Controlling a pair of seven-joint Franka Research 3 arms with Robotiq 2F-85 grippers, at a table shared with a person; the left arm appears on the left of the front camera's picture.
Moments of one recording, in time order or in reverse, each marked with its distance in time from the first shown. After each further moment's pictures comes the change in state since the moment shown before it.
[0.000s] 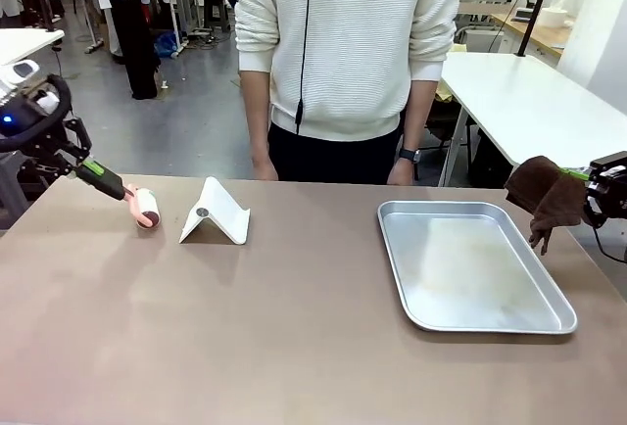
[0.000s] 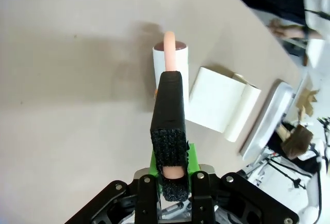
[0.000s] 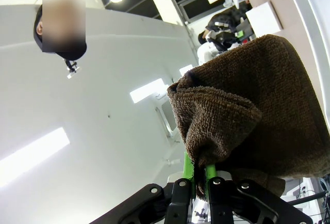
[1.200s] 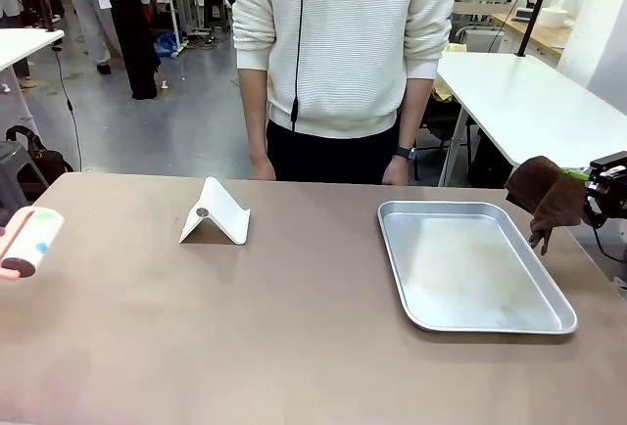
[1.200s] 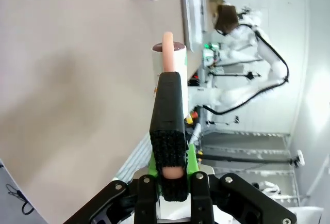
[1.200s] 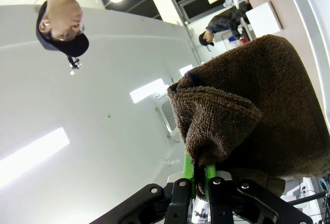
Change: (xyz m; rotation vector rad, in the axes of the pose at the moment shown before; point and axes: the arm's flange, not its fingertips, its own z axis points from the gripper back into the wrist) left arm -0.131 0.210 0.084 -0.537 0.198 -0.420; right arm 0.000 0.000 0.000 0.000 0.000 0.000
